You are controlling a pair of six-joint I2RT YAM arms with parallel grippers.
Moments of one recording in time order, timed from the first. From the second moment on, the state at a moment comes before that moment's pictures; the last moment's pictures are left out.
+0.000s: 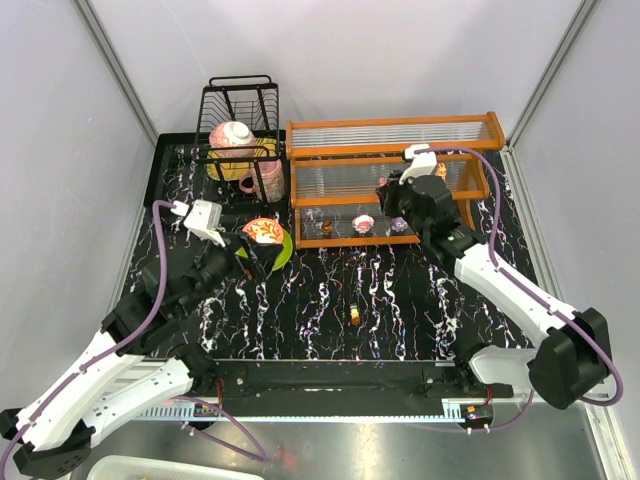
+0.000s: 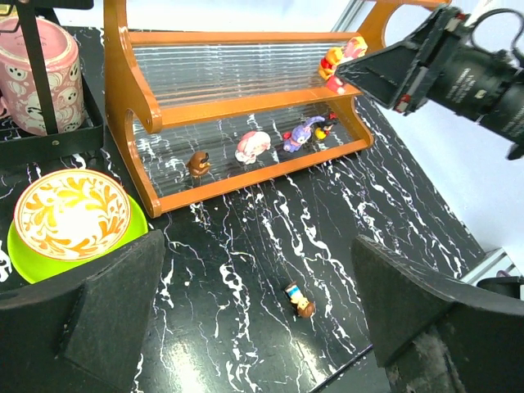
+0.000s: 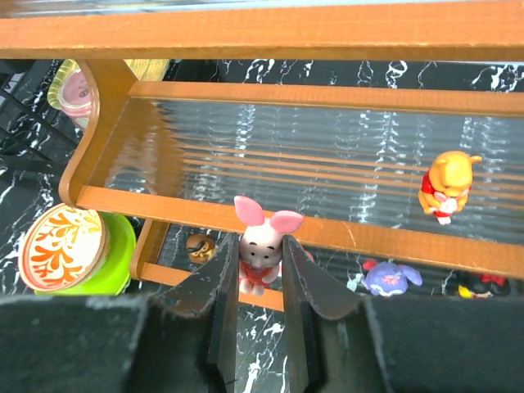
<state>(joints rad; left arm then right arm) -0.79 0.60 0.89 -0.45 -0.21 -0.44 0.53 1.24 0.97 0.02 0.21 0.27</state>
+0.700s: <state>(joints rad) -0.79 0.51 0.86 -0.38 -0.16 -0.44 0.51 1.48 0.95 0.33 0.22 0.05</state>
